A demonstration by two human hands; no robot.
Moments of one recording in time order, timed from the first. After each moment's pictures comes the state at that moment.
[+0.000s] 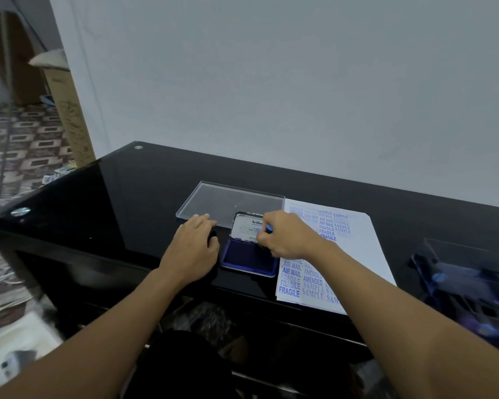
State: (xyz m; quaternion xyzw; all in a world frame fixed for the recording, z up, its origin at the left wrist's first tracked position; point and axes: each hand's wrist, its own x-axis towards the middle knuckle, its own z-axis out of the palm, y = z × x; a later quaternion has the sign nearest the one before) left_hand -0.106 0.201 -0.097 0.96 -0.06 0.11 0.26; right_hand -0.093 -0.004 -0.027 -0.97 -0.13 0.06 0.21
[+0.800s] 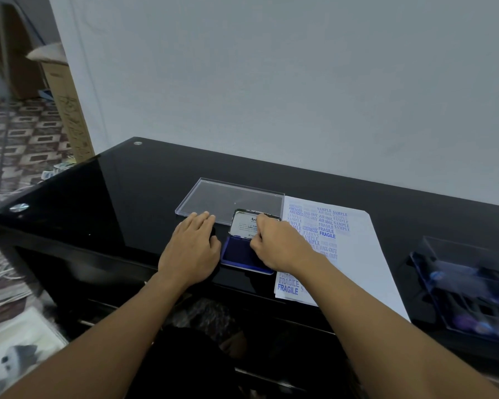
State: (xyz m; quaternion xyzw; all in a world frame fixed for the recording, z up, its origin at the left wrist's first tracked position) left_hand -0.104 0.200 -0.111 0.97 -0.06 0.12 0.18; right_hand -0.108 0.010 -0.047 -0.98 -0.12 0.01 0.16
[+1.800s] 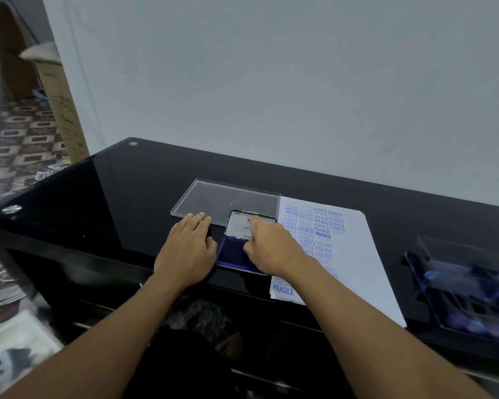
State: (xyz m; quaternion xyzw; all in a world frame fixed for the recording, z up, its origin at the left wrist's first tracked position) left_hand -0.103 0.198 -0.110 0.97 -0.05 0.12 0.19; right_hand -0.117 0.016 -0.044 -0.98 -0.11 0.01 0.17
